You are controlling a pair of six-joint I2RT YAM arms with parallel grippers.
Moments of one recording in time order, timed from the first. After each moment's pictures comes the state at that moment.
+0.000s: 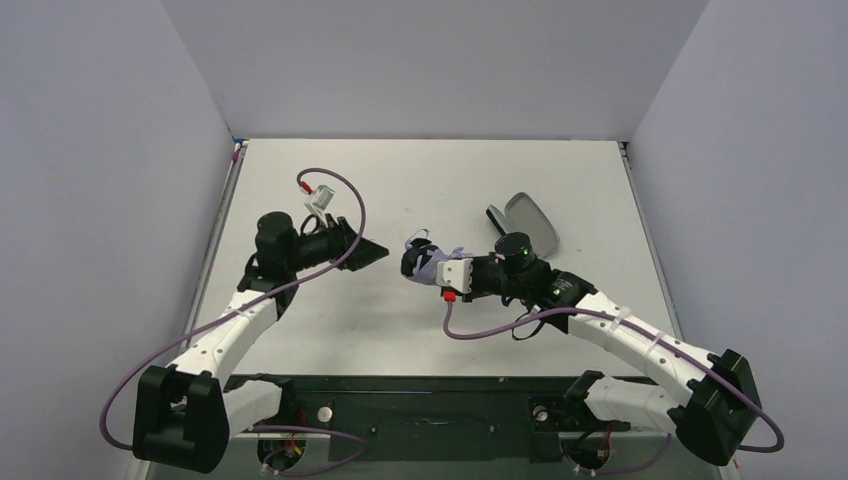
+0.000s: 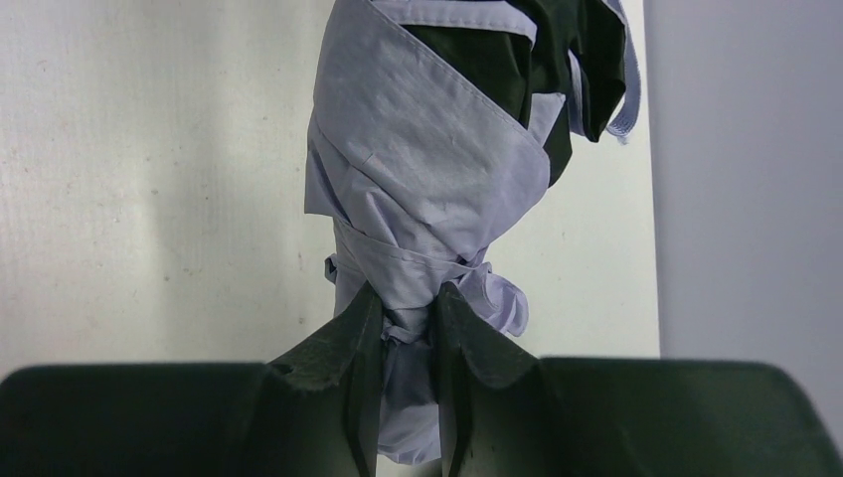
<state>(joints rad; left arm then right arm) -0.20 1.12 0.62 0.27 0.82 -0.61 0.75 1.10 0.78 -0.23 -0.30 -0.89</state>
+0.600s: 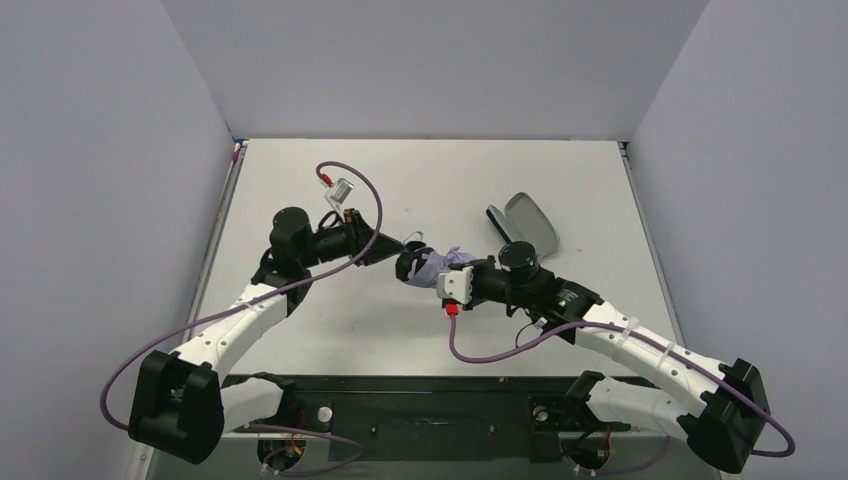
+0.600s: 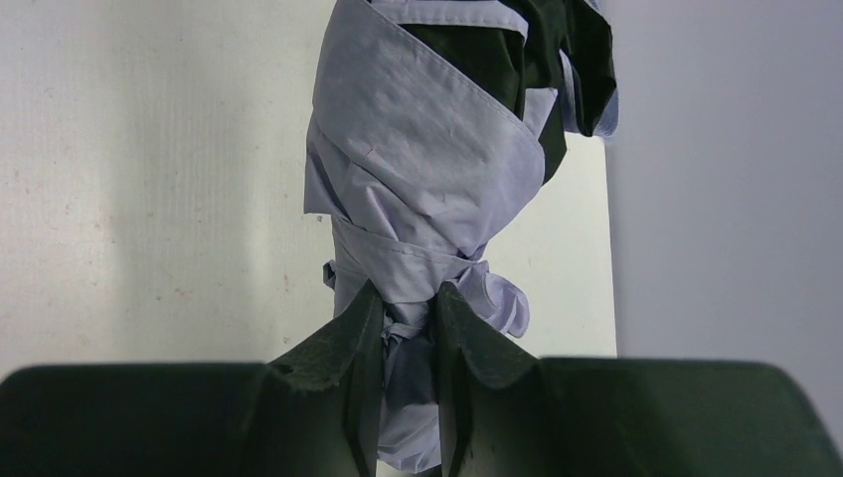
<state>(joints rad) -0.34 1.17 0.68 0.40 0.82 -0.75 0.81 1.03 0.75 -0.17 -0.27 -0.93</state>
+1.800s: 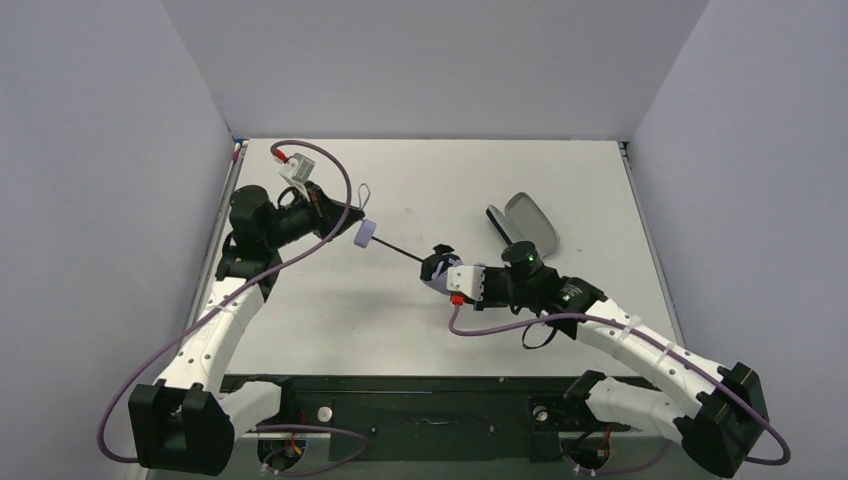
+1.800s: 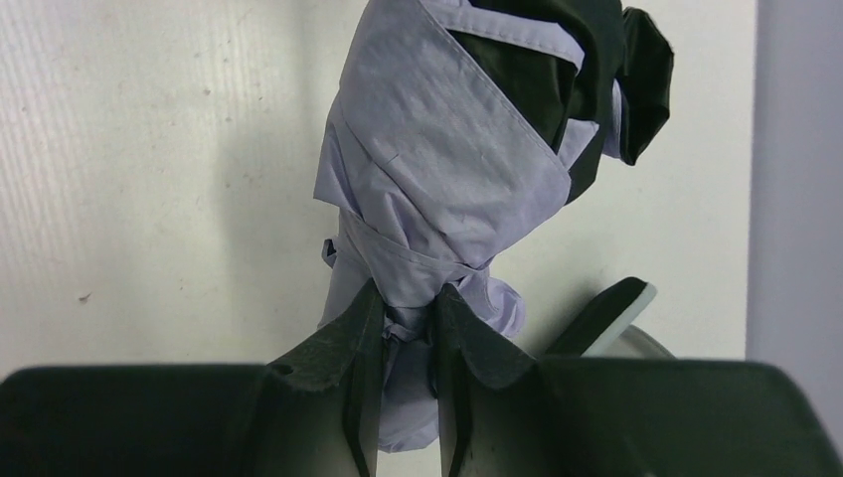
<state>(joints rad) -0.12 1.10 0.85 0.16 0.79 -0.47 0.73 1.00 0.73 -0.36 -0.23 -0.85</state>
